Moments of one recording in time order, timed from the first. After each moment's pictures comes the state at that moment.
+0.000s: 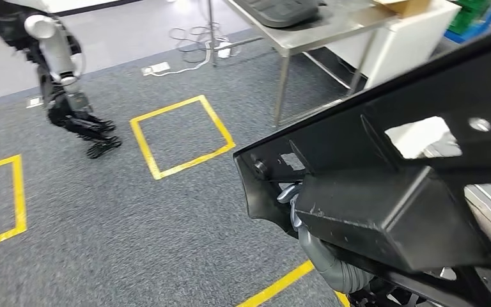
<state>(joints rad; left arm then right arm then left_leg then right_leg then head) -0.11 -0.07 -1.10 -0.22 0.76 0.34 -0.11 -0.11 -0.48 0.57 -2.35 -0.25 -0.36 -0.02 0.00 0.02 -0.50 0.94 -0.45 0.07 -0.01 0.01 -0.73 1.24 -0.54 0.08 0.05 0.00</state>
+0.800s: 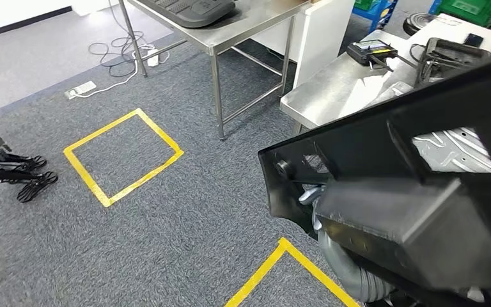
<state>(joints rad) -0.12 -0.04 -1.10 -0.22 0.79 0.34 -0.05 -0.04 -0.55 0.54 -2.43 -0.16 -0.45 0.01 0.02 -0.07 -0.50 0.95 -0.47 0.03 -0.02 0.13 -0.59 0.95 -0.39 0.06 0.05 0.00</state>
